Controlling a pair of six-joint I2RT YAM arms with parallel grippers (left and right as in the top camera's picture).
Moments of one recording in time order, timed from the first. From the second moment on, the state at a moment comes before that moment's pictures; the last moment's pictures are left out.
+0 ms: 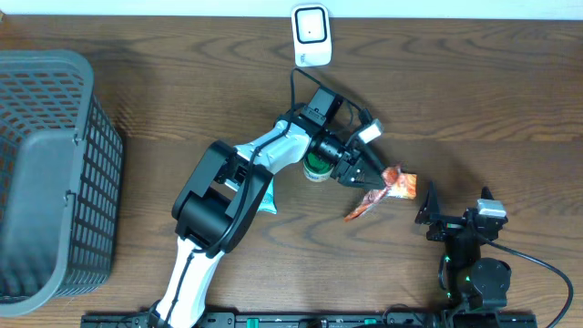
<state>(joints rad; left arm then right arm) -0.60 2.24 1.49 -0.30 1.47 0.27 0.03 0.01 0.01 -0.06 0.11 0.12</state>
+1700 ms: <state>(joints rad) -0.06 1.63 2.17 -0.74 0.21 -0.73 0.03 0.01 0.01 -0.06 0.11 0.12</state>
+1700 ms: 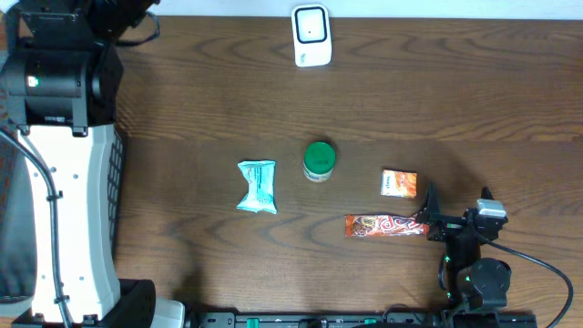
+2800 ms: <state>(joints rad) -0.06 1.05 1.99 -0.88 -0.66 -0.17 0.03 0.01 0.01 -0.06 0.11 0.12</state>
